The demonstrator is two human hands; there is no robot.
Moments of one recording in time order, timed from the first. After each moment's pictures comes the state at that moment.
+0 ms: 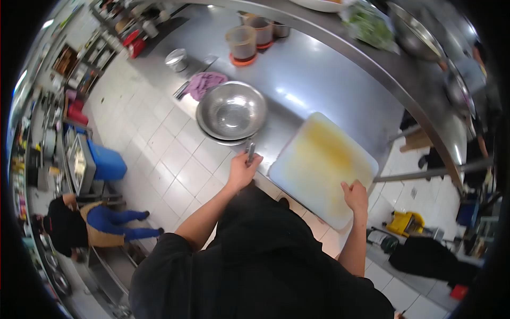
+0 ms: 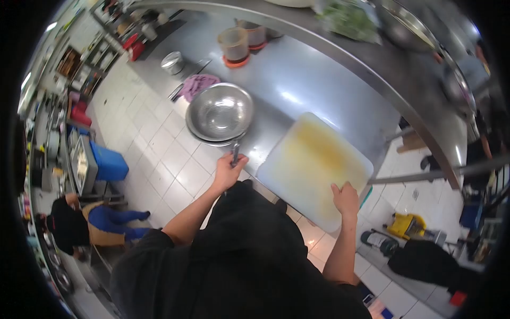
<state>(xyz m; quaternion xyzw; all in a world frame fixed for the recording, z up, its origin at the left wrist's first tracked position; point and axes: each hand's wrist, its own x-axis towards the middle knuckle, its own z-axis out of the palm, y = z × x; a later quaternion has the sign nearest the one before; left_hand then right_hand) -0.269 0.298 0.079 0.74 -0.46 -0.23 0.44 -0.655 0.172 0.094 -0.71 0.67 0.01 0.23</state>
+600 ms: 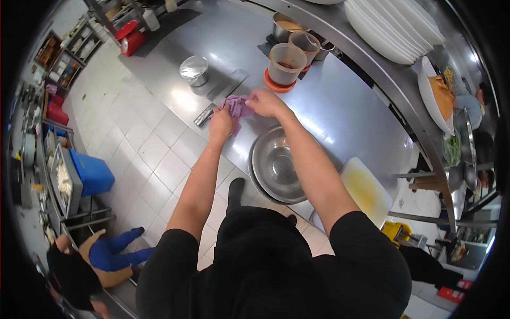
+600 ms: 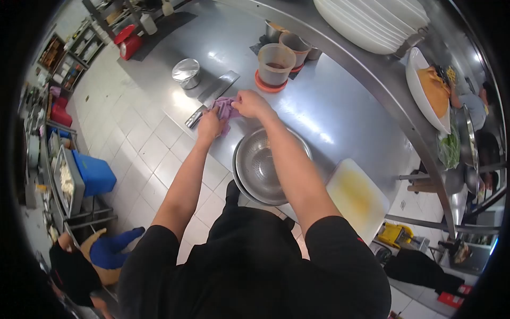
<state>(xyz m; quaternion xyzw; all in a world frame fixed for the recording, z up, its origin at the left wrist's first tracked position) 0.100 0.132 0.039 0.89 -0.38 -0.07 0.24 -0.031 -0.012 0.116 -0.89 0.27 -0.05 0.36</state>
